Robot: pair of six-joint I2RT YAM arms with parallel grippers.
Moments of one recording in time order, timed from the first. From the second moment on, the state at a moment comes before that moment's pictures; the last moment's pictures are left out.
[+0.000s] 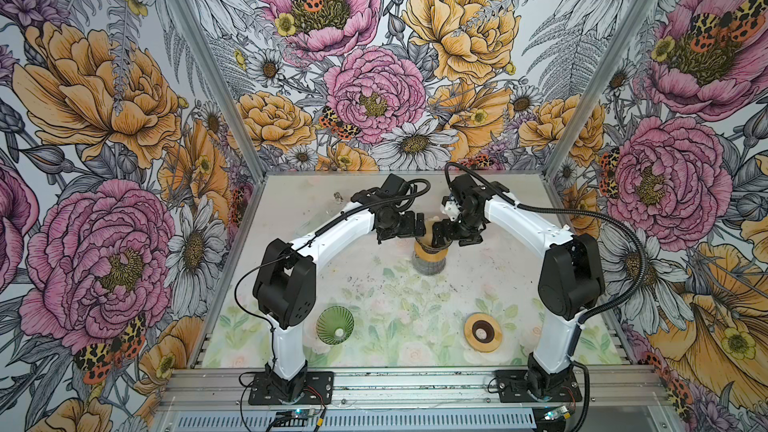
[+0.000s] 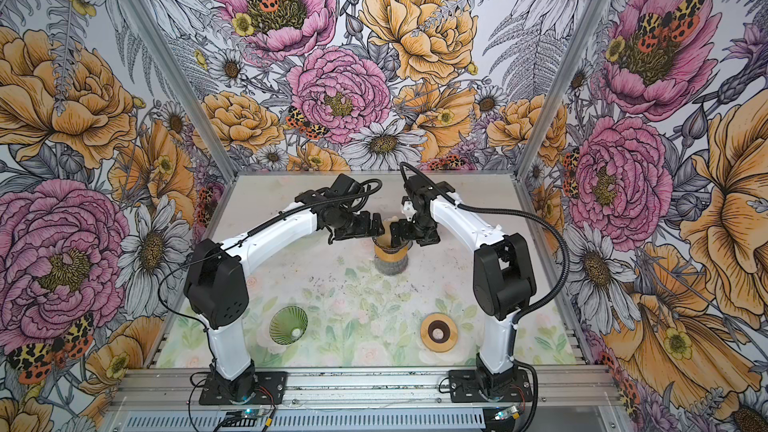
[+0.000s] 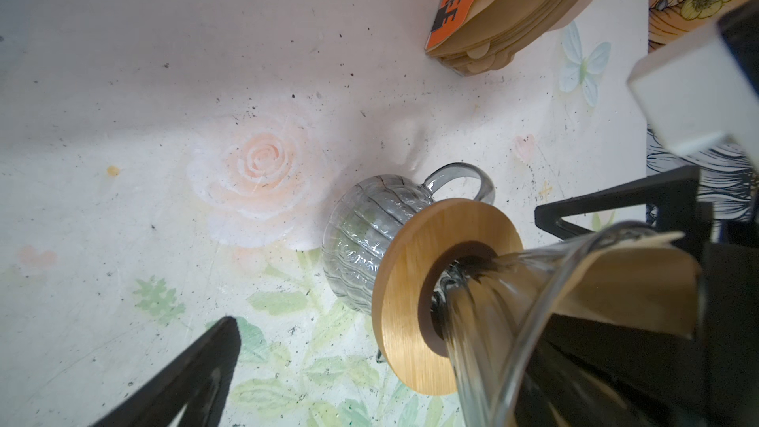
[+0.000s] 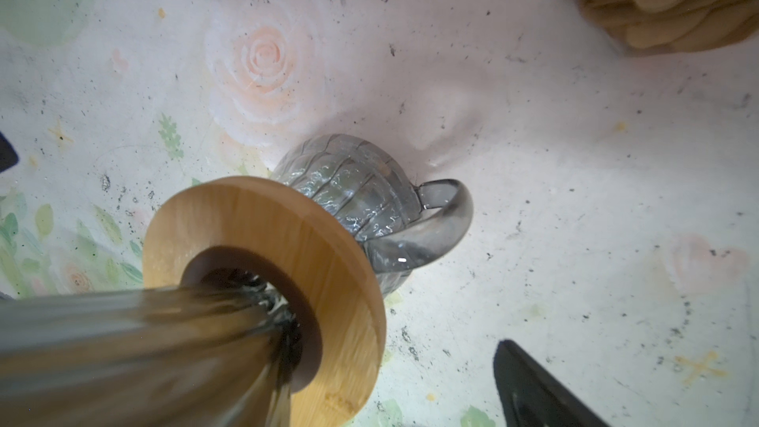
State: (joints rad) left arm -0.62 1.88 1.63 -0.78 0.19 -0.56; right arm 0.39 1.88 1.61 -1.11 -0.28 0.19
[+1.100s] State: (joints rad) left arm -0.63 1.88 1.63 -0.78 0.19 -0.55; right arm 0.39 1.86 1.59 -1.10 -0.32 0.20
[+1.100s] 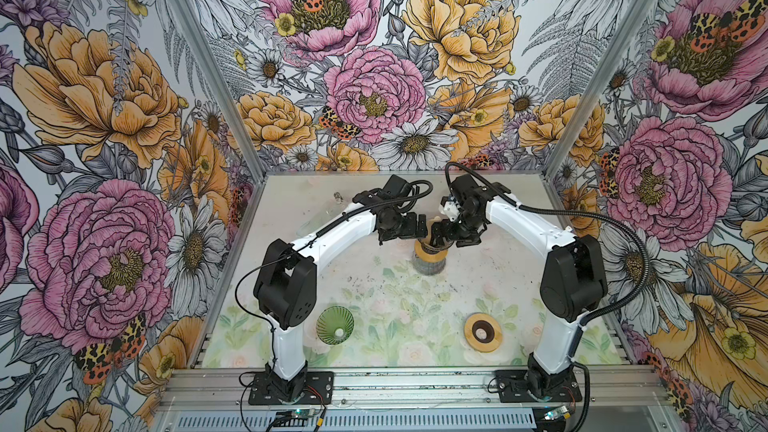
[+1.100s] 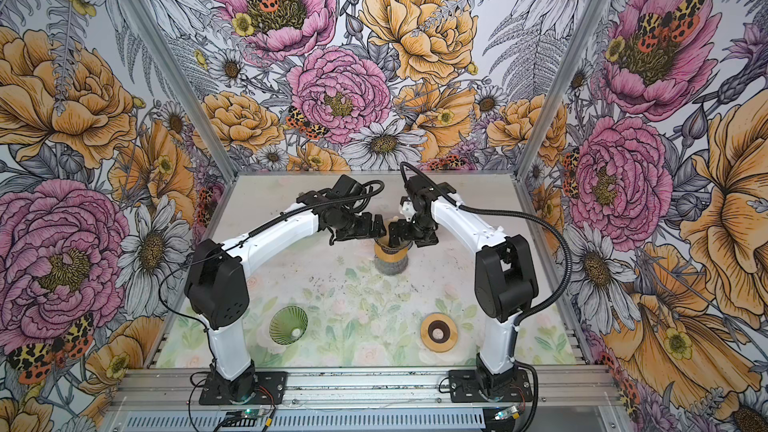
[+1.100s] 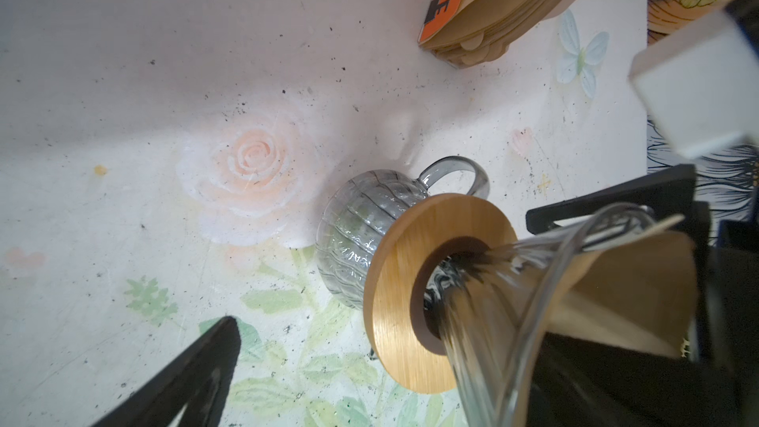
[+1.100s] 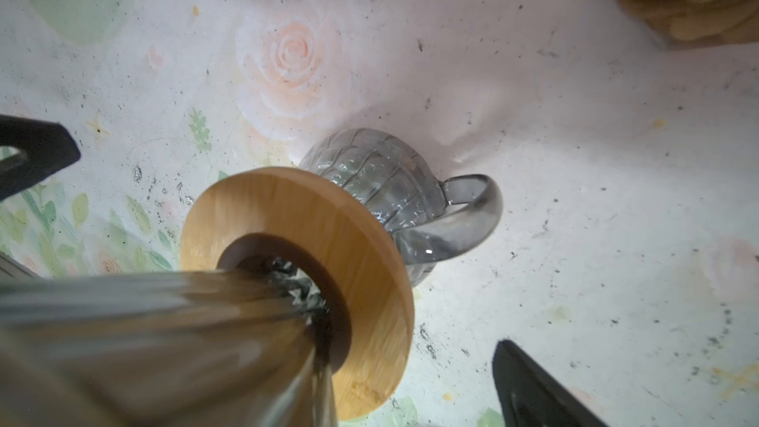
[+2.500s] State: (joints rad) left arm -0.62 1.88 1.58 -0.77 0.19 -0.55; right arm 0.35 1.87 1.58 -1.09 -0.30 0.20
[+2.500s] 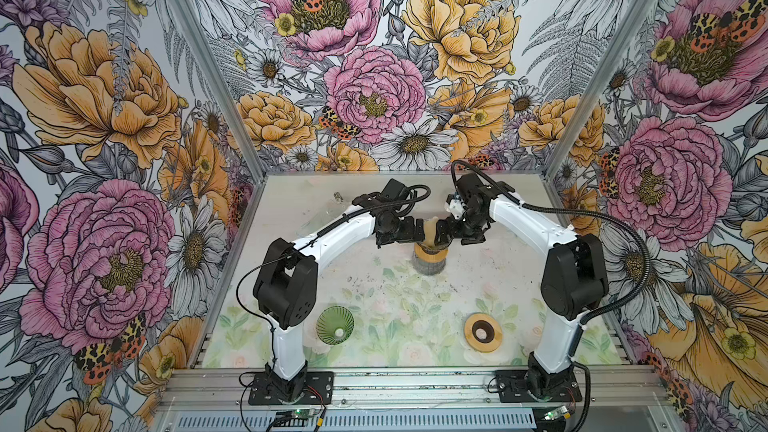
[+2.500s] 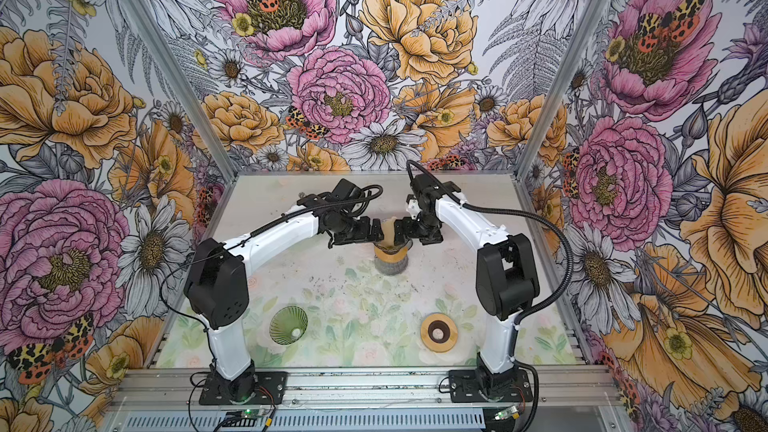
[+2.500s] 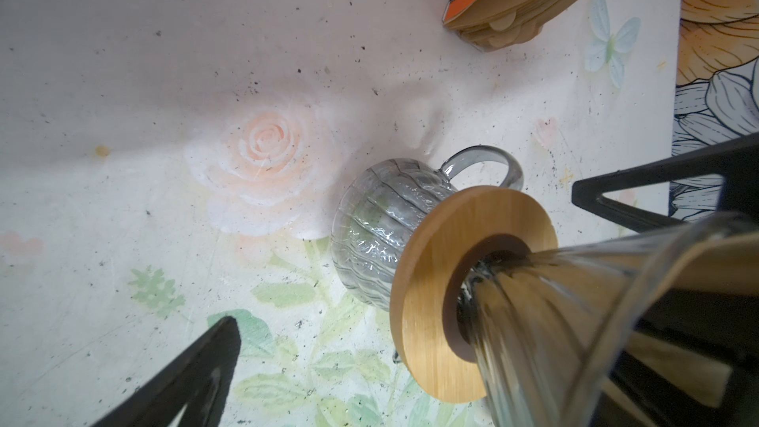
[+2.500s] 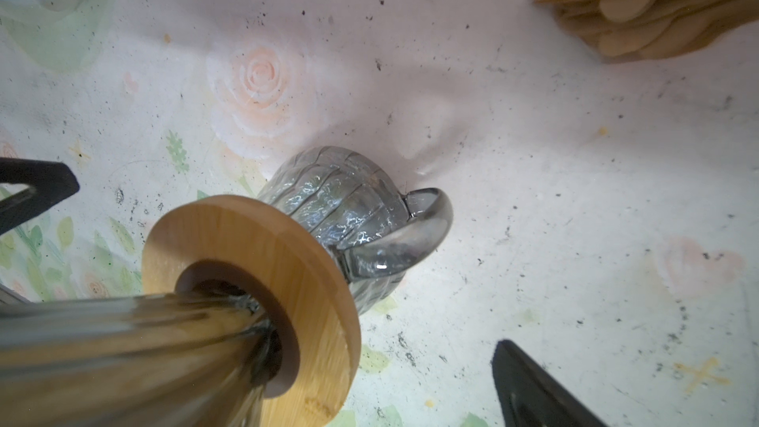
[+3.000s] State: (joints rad) left arm -0.62 1.88 1.58 -0.76 0.20 -0.55; right arm 0.35 1.86 1.58 -1.08 -0.36 0.20
